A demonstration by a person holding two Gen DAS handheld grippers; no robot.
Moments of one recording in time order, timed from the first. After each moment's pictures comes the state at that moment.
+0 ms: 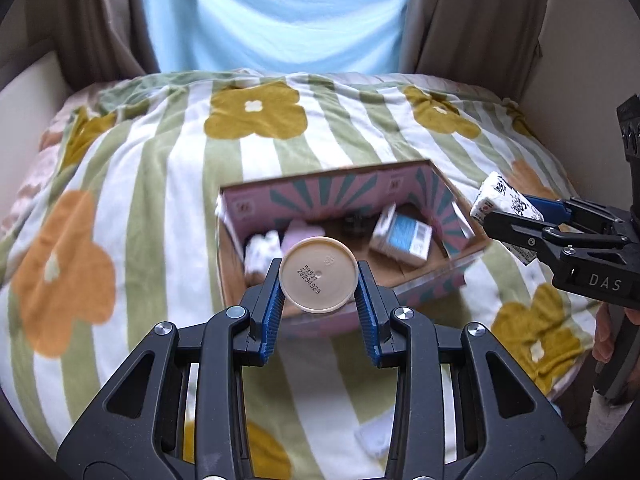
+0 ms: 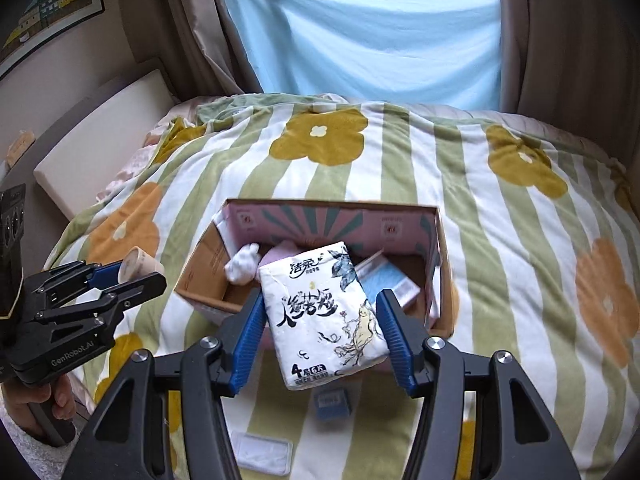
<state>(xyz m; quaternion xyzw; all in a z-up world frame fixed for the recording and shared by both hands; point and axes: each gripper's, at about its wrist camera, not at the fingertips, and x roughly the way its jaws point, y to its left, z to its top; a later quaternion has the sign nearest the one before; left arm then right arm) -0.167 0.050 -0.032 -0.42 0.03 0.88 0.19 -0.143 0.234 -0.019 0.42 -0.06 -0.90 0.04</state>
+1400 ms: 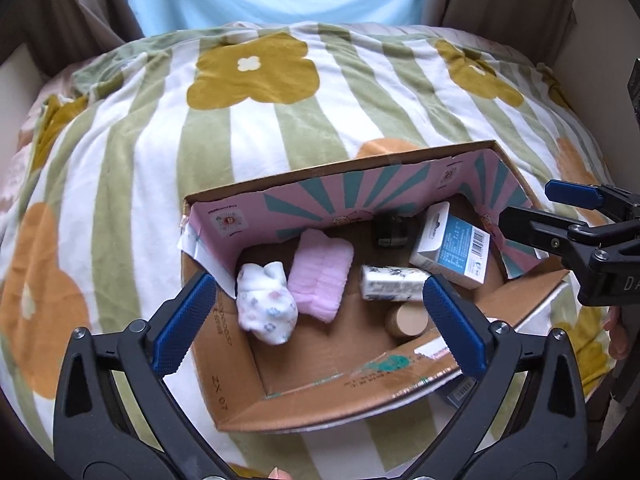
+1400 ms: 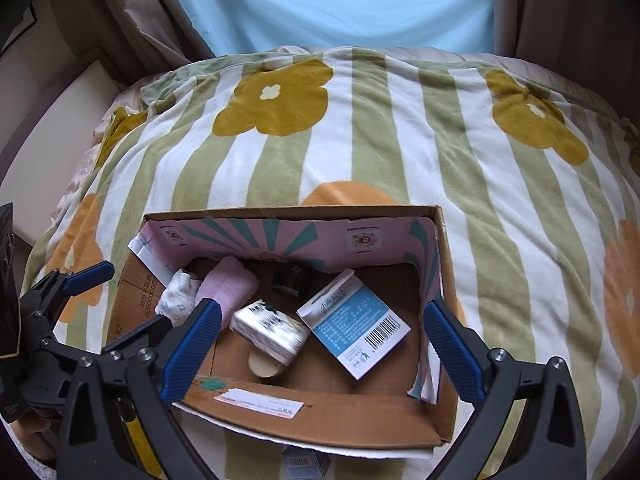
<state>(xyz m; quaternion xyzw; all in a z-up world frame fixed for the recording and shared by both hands) -0.264 0.085 -0.099 -0.49 0.06 0.85 0.17 -0.237 0.277 -0.081 0.50 -0.09 -0.86 0.00</state>
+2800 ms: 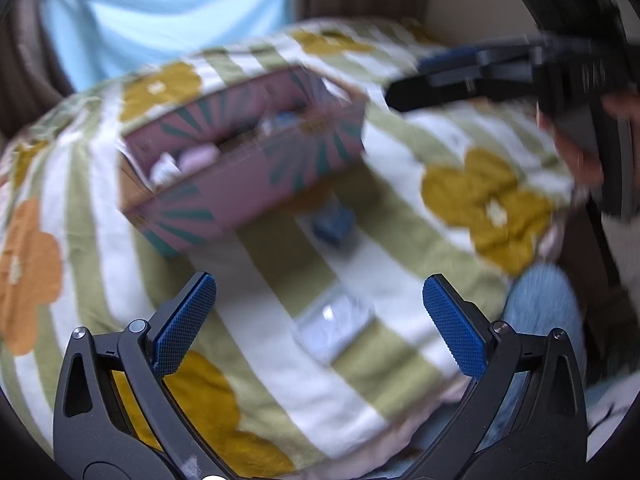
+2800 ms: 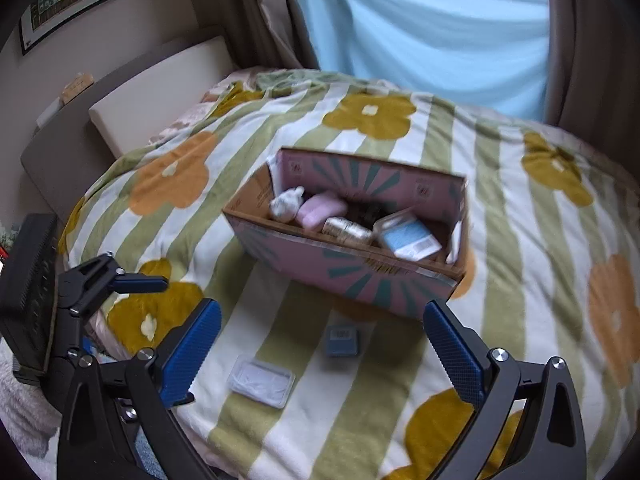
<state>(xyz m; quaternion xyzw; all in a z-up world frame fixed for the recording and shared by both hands) -0.011 0.081 -0.105 -0.43 0.15 0.83 0.34 -0.049 0.233 -0.055 0.44 -0.01 -0.89 0.15</state>
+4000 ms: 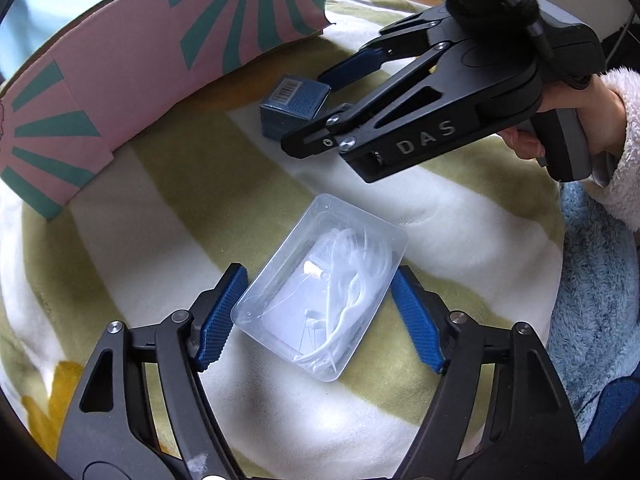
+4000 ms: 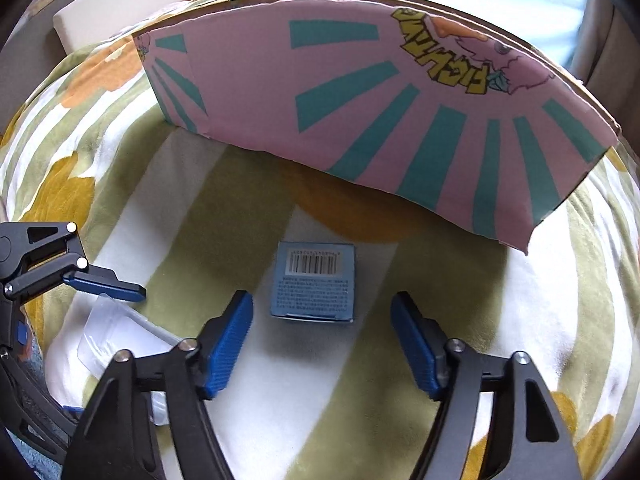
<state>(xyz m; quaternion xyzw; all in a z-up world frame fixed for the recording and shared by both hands) -0.022 0.098 -0.230 -0.47 0.19 0.76 0.41 -0.088 0.215 -0.224 0.51 0.08 -0.85 0.11</state>
